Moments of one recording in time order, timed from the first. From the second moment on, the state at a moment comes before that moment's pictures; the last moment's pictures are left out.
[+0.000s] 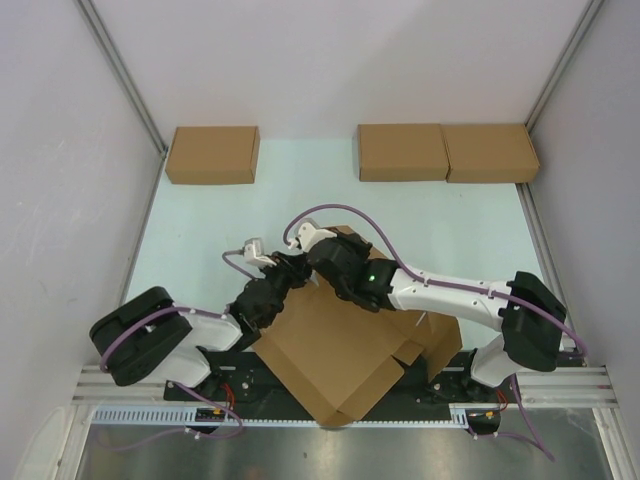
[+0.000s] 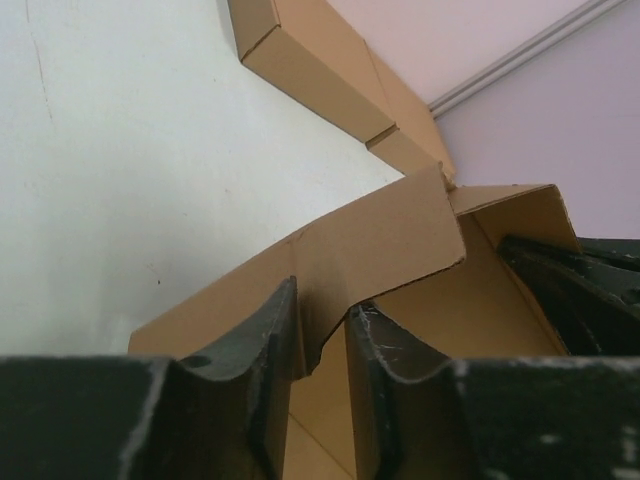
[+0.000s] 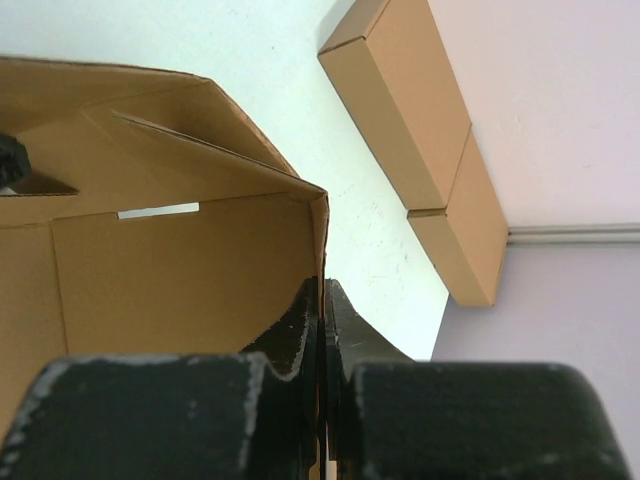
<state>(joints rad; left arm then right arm) -0.85 1.40 0.20 1.18 -0.47 -0.89 1.12 1.55 1.14 -0.25 0.91 -0.42</state>
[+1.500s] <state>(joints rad) -0.97 1.34 0.28 0.77 -0.71 -1.04 1.15 1.55 1.15 -0.34 0.90 -0.34</state>
